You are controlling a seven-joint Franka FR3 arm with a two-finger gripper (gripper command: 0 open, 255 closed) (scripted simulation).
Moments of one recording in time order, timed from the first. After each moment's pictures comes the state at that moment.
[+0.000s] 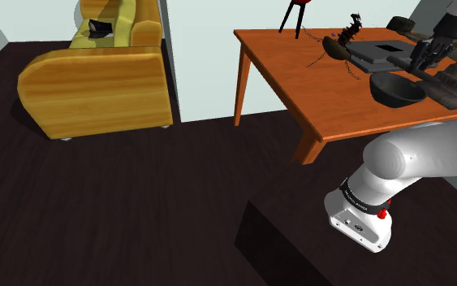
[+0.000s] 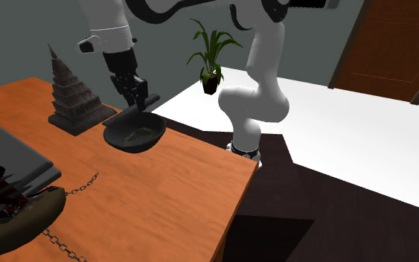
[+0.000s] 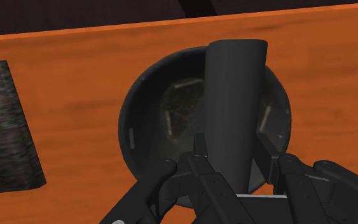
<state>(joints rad) -0.35 -0.67 -0.72 -2.23 -0.35 1.64 -0.39</state>
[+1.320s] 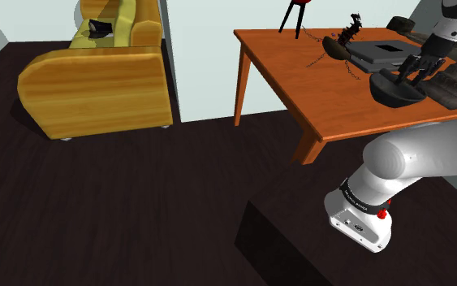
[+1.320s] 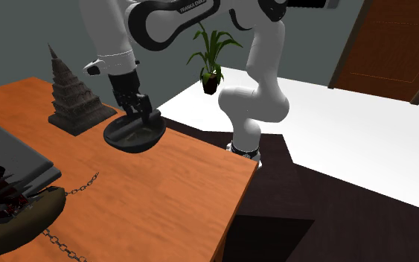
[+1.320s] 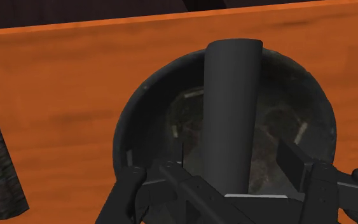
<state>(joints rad) -0.35 -0.65 -0.79 -2.35 -0.39 1.79 -0.40</state>
